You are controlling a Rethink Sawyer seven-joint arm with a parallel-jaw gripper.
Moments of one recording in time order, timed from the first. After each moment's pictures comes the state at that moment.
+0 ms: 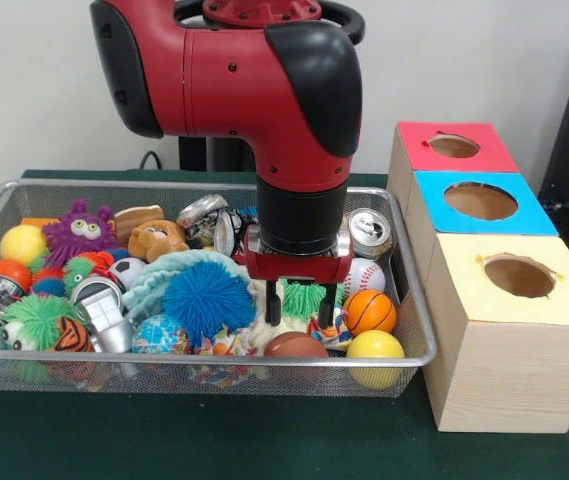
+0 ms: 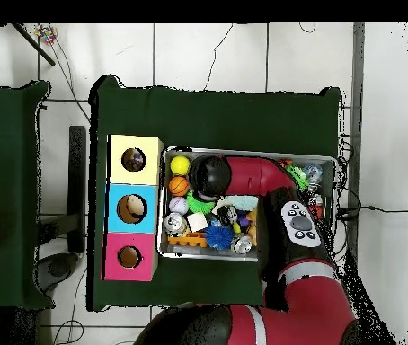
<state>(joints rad) -0.35 -0.41 0.18 1.40 -0.28 0.62 1.79</state>
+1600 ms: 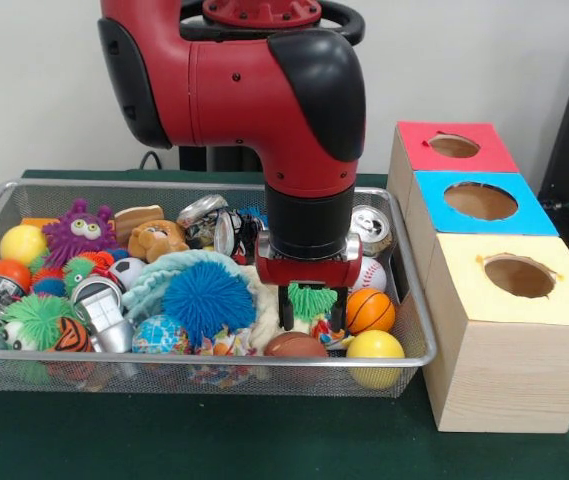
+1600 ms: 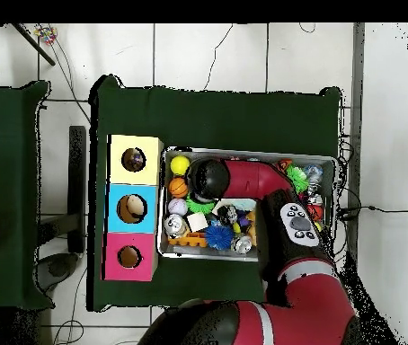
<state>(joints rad) -0.36 -0.40 0.20 1.43 -0.26 0.58 1.79</state>
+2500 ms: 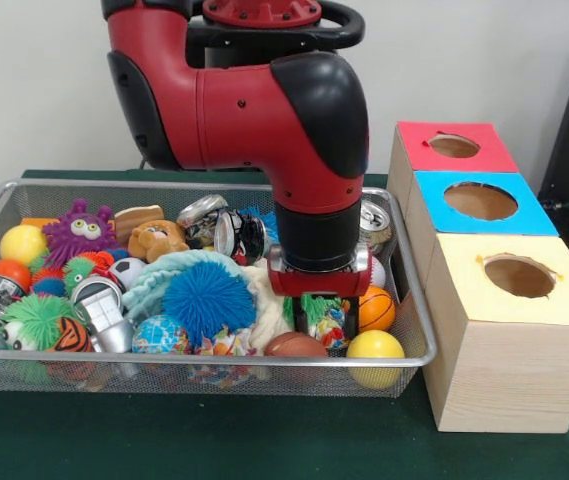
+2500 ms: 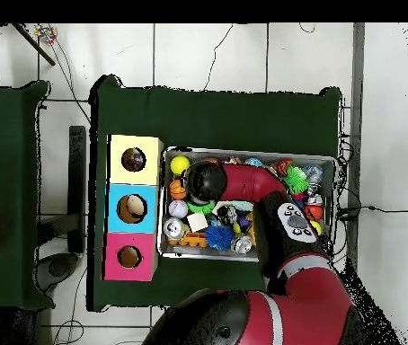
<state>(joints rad) -0.38 -0.35 0.24 1.45 -0.26 0.54 1.79</state>
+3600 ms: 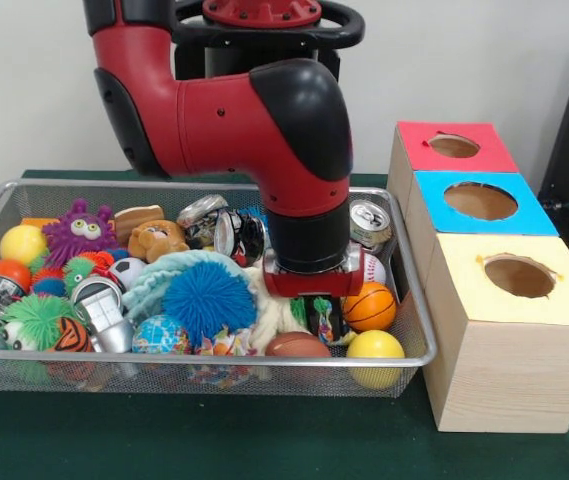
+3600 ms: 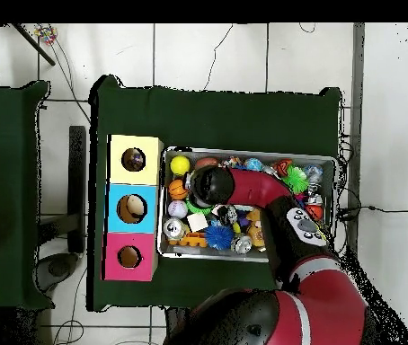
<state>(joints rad) -0.44 -0.35 0.29 1.49 -0.26 0.52 1.79</state>
